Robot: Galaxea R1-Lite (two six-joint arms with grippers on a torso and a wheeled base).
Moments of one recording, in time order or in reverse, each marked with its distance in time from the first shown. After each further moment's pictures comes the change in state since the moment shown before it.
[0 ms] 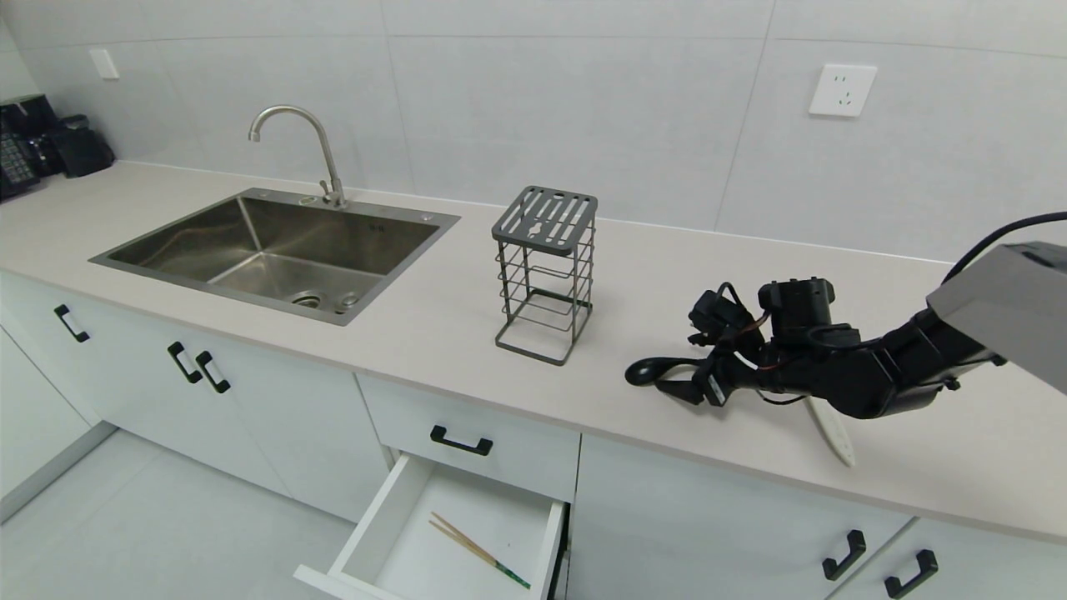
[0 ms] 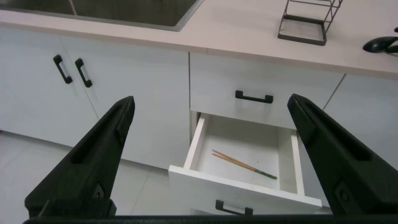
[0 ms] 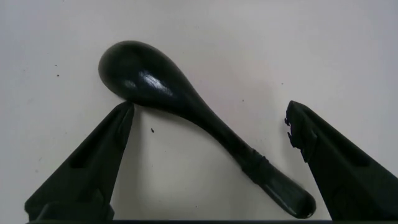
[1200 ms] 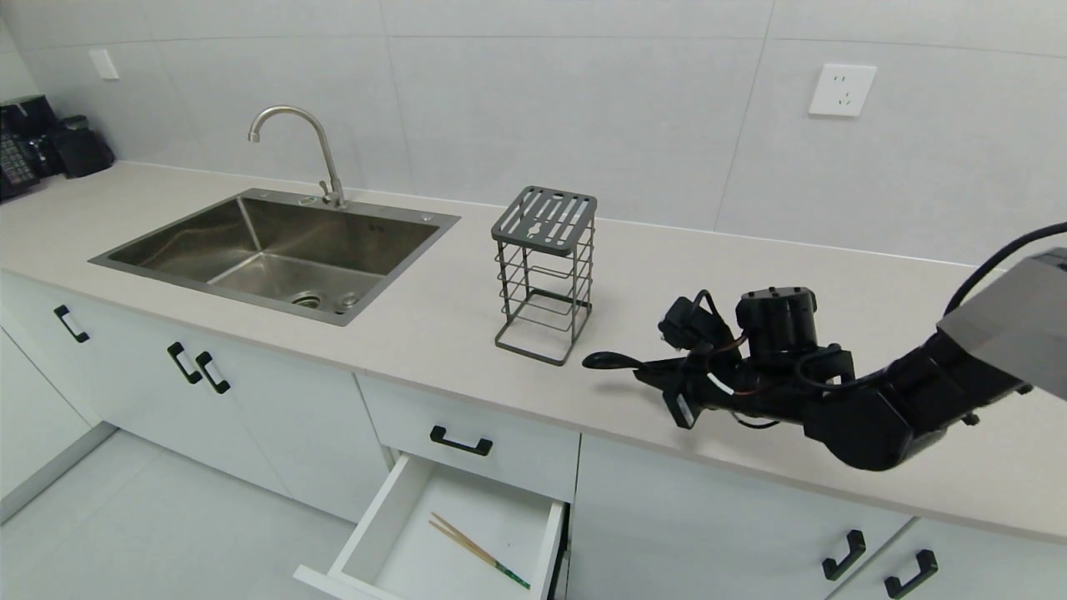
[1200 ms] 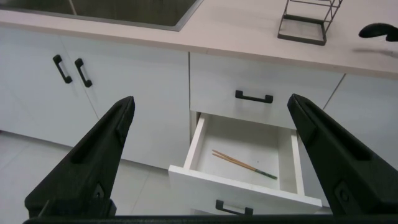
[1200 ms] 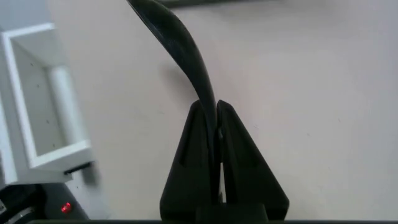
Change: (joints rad) left arm 0.000 0.000 0.000 0.000 0.000 0.000; right arm 0.200 -0.136 0.209 -0.185 -0.074 0.126
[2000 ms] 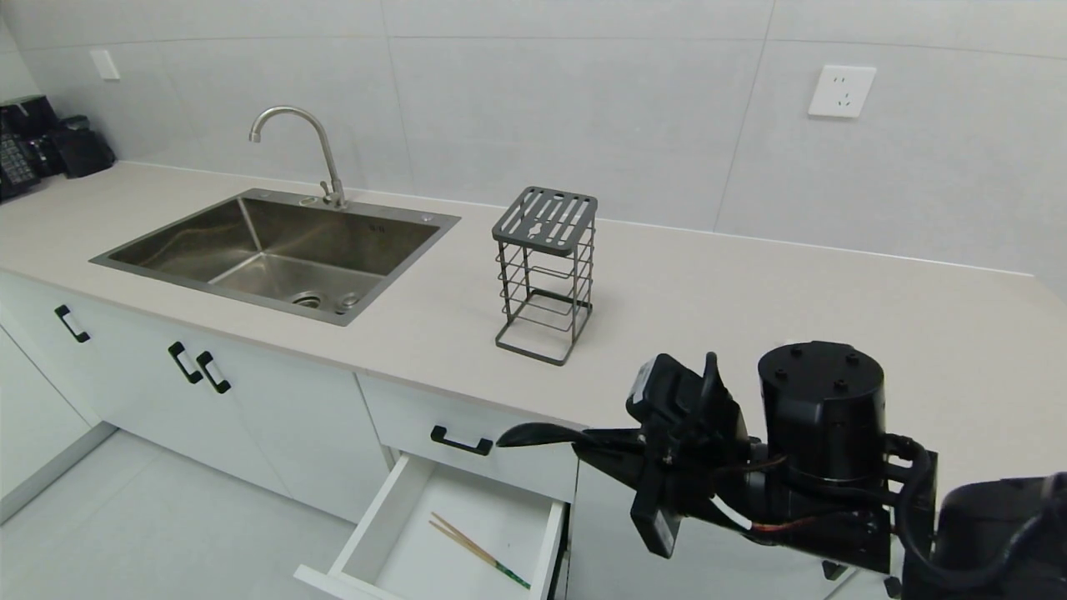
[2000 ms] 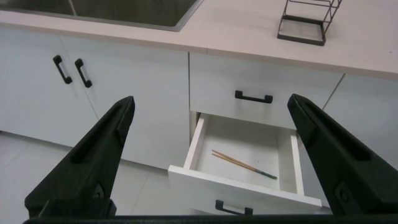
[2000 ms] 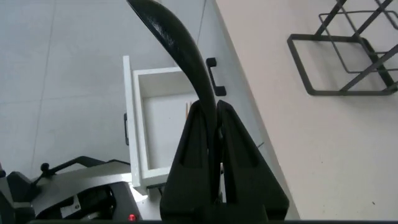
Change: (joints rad) left arm 0.000 0.000 0.000 0.000 0.000 0.000; right arm 0.413 -0.300 0.283 -0.125 -0.157 0.160
